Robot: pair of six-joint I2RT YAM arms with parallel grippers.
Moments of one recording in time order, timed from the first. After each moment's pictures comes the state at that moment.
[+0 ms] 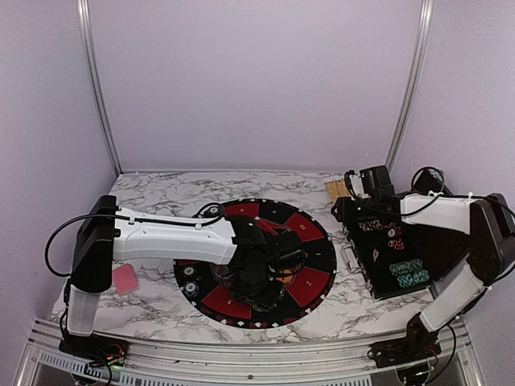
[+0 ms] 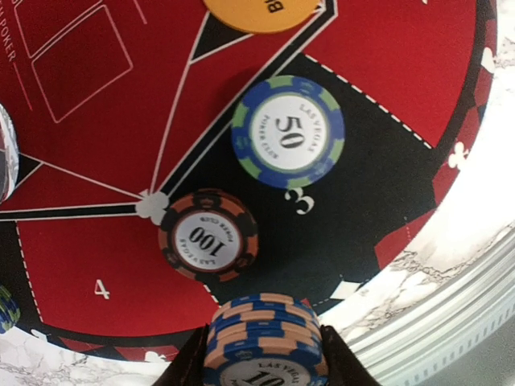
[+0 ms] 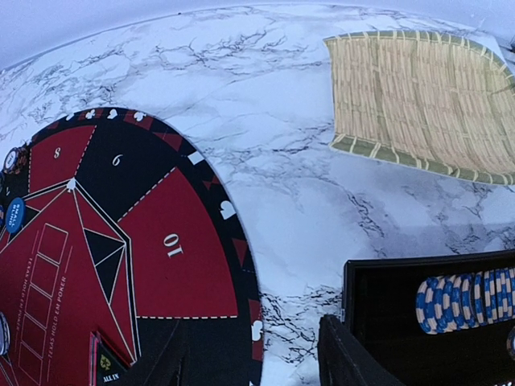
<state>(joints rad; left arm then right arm) -1.25 2.13 1.76 -1.06 -0.01 -0.77 0.31 1.54 0.93 -0.13 -0.04 0.23</state>
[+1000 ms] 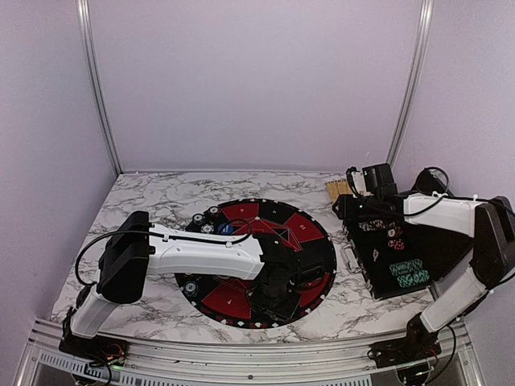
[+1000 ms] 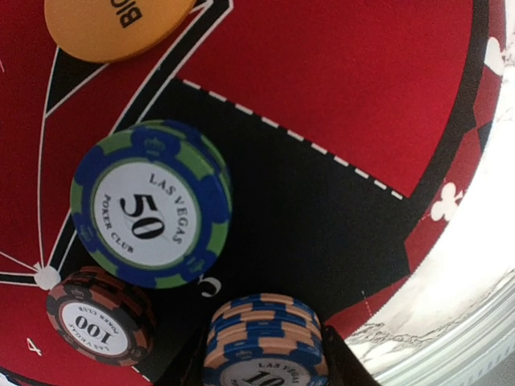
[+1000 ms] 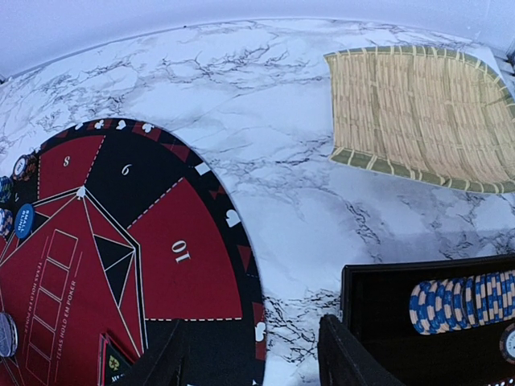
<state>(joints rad) -1.30 2.32 1.94 -1.05 -0.01 -0.79 0.31 1.50 0.93 -0.13 -0.04 0.23</state>
